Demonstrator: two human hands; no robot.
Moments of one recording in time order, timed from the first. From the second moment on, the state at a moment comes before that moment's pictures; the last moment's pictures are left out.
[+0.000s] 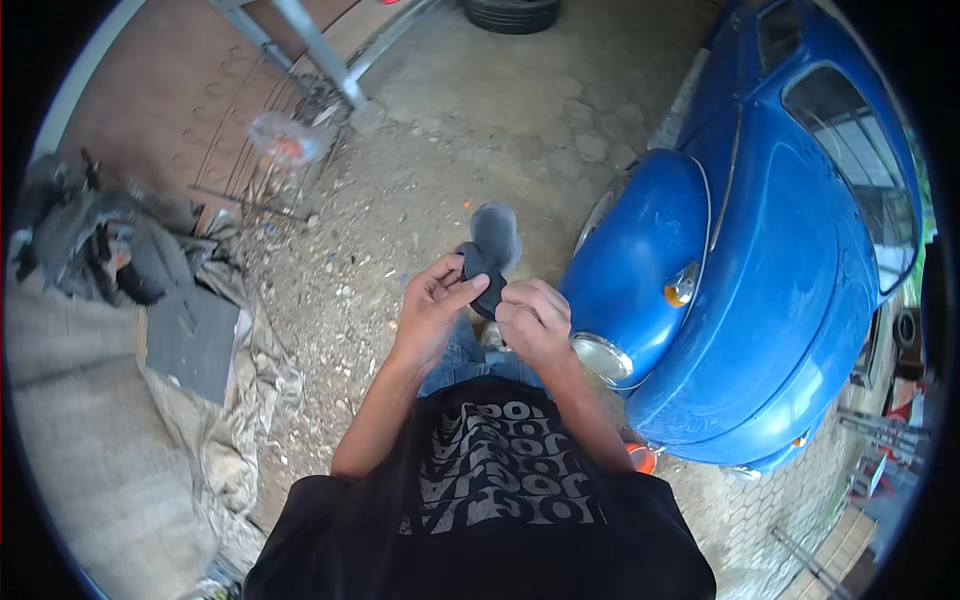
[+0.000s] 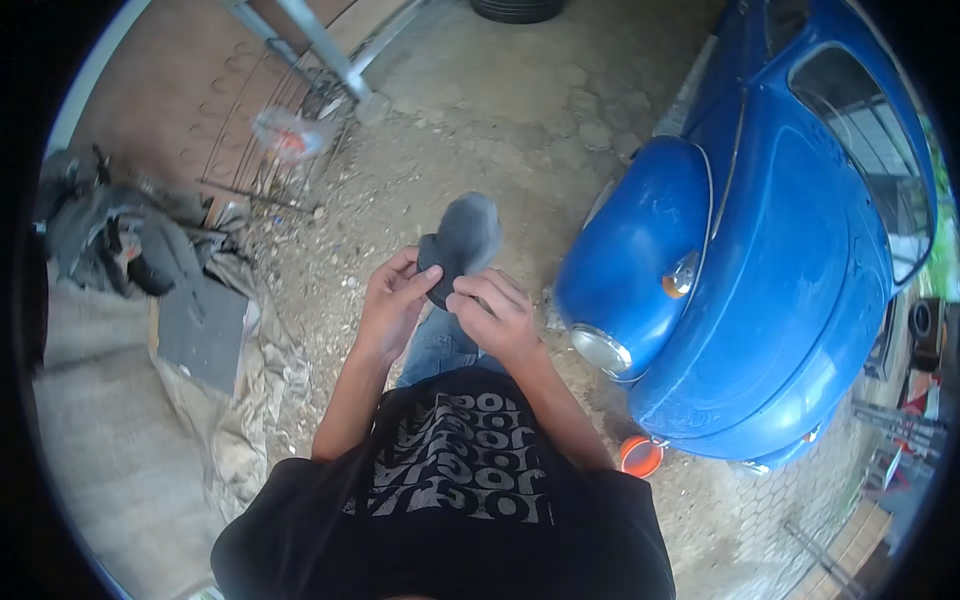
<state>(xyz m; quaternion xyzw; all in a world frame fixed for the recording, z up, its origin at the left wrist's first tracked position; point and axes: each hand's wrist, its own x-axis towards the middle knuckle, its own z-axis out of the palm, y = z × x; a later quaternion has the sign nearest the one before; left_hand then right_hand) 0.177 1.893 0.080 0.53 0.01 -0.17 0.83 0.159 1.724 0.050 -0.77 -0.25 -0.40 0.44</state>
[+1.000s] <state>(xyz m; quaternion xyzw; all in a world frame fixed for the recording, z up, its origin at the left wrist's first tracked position) 0.823 1.555 0.074 0.38 -0.01 -0.45 0.81 0.708 1.435 0.095 -0.86 0.15 -0.26 0.42</state>
